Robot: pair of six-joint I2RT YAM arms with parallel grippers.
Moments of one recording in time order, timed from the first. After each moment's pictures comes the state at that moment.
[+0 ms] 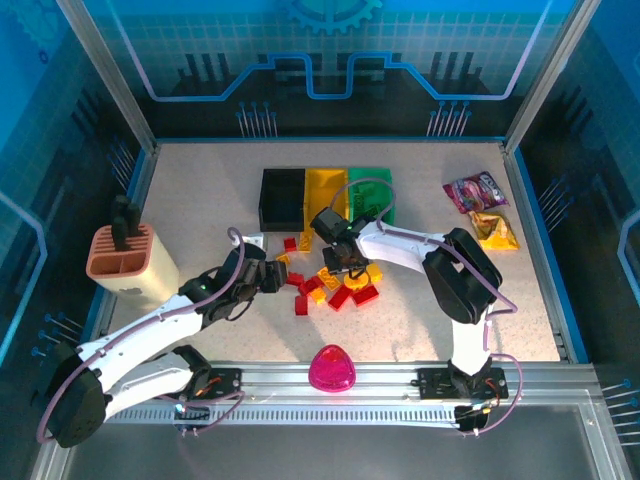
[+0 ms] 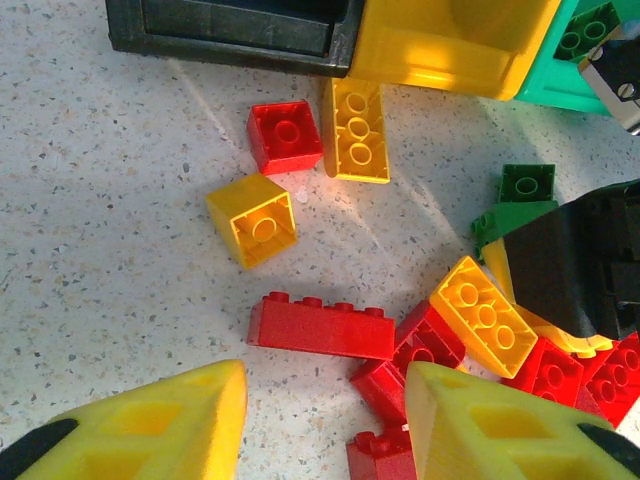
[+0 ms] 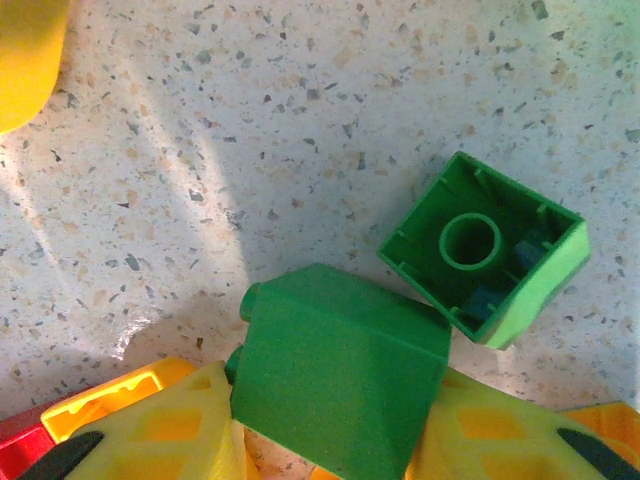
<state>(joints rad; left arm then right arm) -0.63 1.00 0.56 -0.32 -0.17 -0.66 0.77 1.91 1.31 -0.72 0.15 0.56</state>
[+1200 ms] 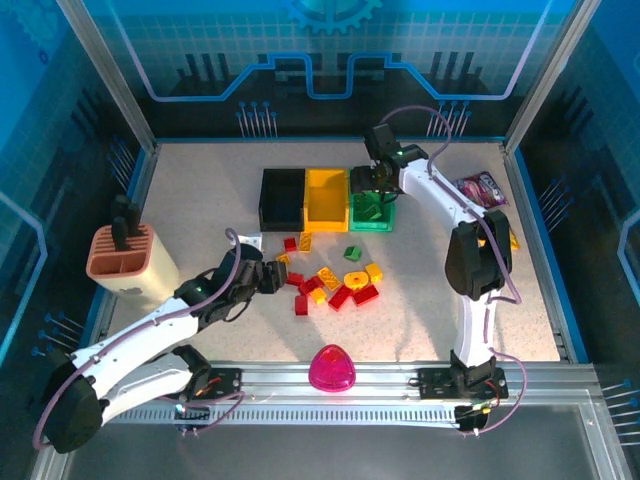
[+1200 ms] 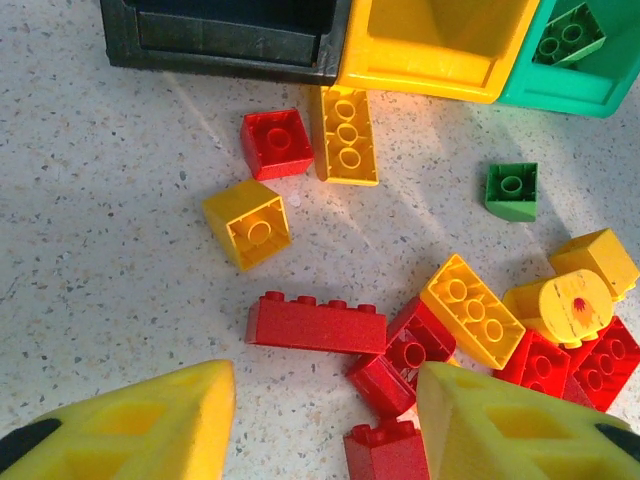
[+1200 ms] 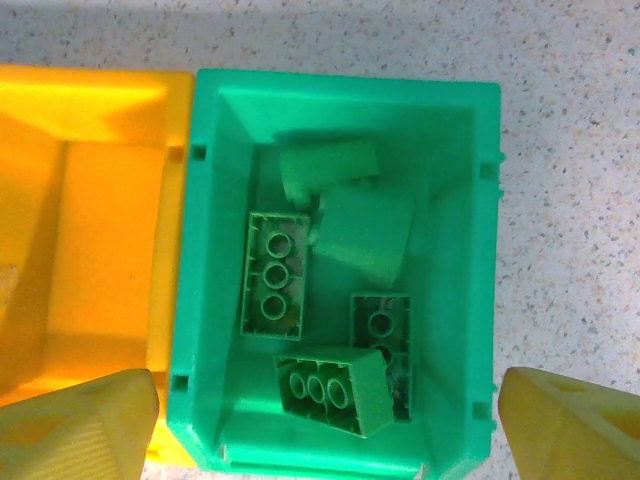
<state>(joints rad) -0.63 0.95 0.56 -0.34 -0.16 -0.63 0.41 1.99 1.78 -0.85 0.15 0.34</state>
